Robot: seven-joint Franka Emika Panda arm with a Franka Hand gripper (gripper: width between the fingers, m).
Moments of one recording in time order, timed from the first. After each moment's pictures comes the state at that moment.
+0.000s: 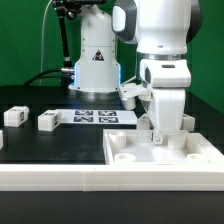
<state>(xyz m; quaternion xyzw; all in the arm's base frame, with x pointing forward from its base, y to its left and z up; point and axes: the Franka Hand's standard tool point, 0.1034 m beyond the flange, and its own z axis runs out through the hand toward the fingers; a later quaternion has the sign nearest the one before) 0.489 0.086 0.009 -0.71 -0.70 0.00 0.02</state>
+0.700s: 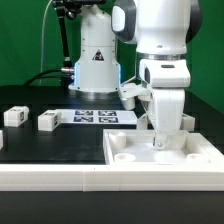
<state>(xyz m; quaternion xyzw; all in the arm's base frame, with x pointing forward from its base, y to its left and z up) 0.489 0.085 0.009 -0.71 -0.70 0.00 0.02</state>
